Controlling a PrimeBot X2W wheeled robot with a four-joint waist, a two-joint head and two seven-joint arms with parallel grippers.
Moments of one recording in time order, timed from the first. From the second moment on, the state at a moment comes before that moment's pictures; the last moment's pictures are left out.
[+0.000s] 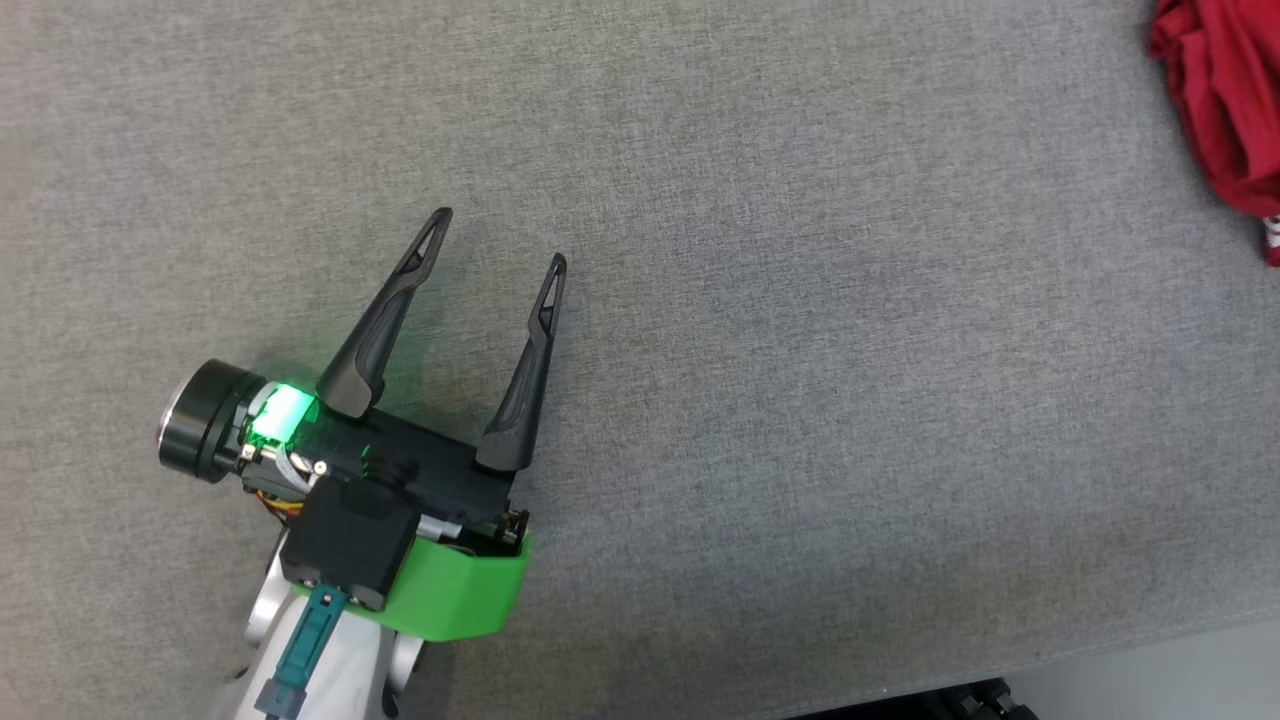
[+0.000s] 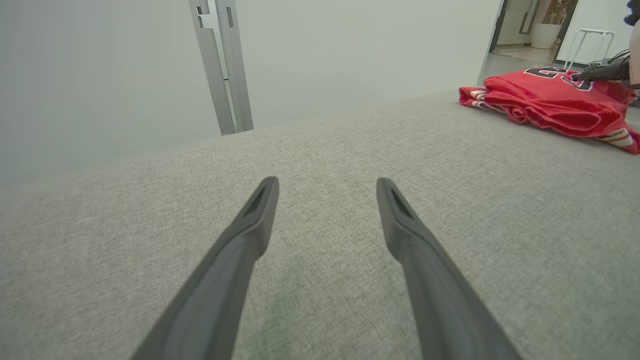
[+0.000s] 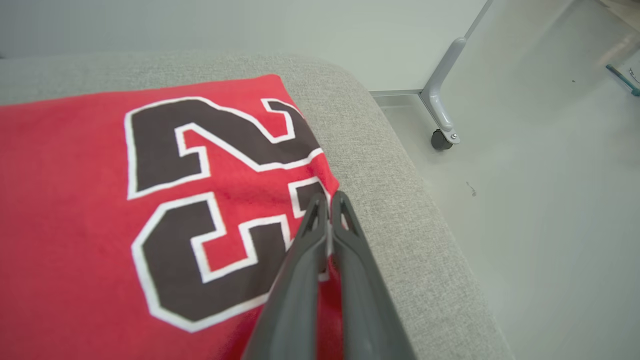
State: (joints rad) left arm -0.26 0.13 -0.32 -0.21 0.03 -0.09 -0.26; right arm -1.04 -0.87 0.55 0.92 0.97 0.13 -0.18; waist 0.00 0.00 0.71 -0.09
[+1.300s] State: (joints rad) left arm 0.00 0.07 -0.23 0.00 -0.09 0.01 -0.26; right arm -0.32 -0.23 0.06 0.31 0.29 0.13 -0.26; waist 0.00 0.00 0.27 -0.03
